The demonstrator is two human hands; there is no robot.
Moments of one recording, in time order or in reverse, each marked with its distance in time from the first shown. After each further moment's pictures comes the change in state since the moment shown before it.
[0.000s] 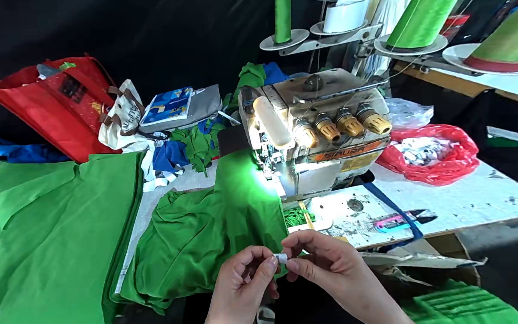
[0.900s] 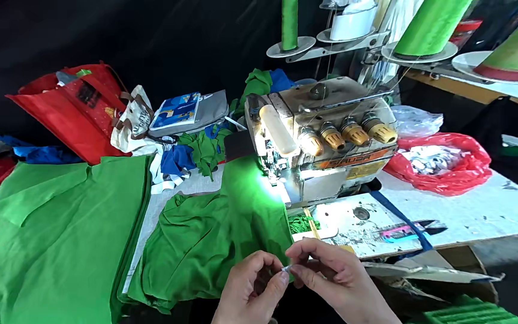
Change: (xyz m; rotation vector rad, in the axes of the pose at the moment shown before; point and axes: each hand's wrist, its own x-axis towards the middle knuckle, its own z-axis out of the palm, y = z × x) left_hand 0.004 -0.003 -0.008 0.182 -0.147 0.103; right_hand 0.001 0.003 0.002 -0.120 0.013 -0.079
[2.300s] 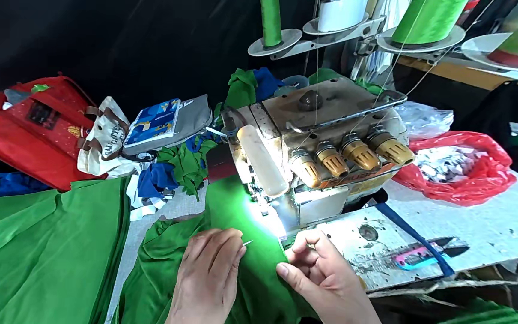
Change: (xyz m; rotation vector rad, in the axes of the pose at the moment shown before) left_hand 0.071 -0.003 -0.051 1.038 0.287 0.594; right_hand 0.042 -0.005 0.012 0.076 0.285 0.211
